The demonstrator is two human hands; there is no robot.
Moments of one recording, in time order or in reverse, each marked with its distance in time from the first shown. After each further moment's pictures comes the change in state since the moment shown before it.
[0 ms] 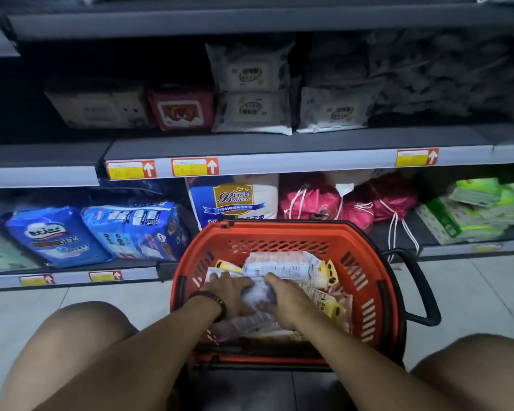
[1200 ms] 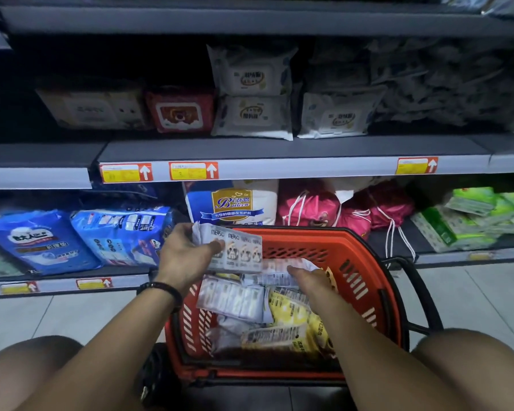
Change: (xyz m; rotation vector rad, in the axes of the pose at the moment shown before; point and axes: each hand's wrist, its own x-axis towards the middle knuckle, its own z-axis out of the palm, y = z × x) left_hand -0.037 -0.037 -0.071 -1.378 0.630 -0.209; right_hand 0.058 0.035 -0.032 0.777 0.306 0.653
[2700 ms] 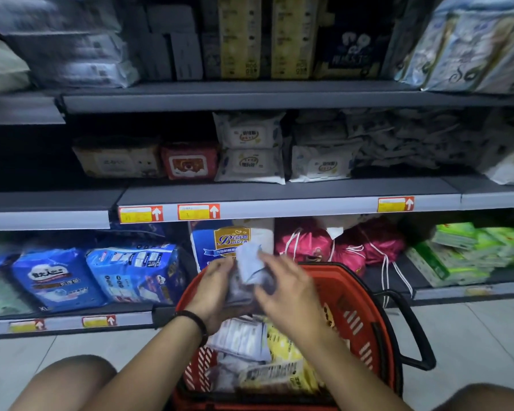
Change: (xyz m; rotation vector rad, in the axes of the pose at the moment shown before) left_hand -0.049 0.031 0.031 -0.373 -0.329 -0.213; right_hand -0.153 -0.049 -0.018 -0.472 0.166 -1.225
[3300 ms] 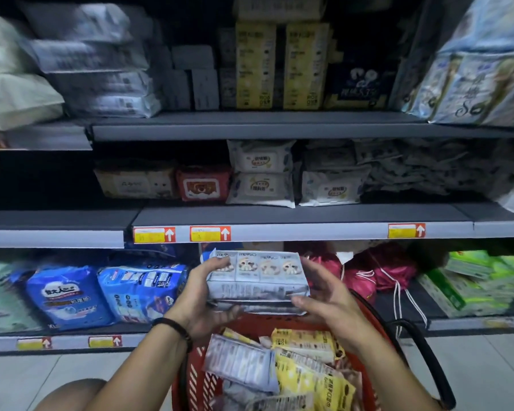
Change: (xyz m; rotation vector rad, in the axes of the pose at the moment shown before) left_hand -0.015 0.049 -0.023 -0.224 -0.095 -0.035; right_hand 0.023 0.056 -0.044 0.829 -0.223 0.287
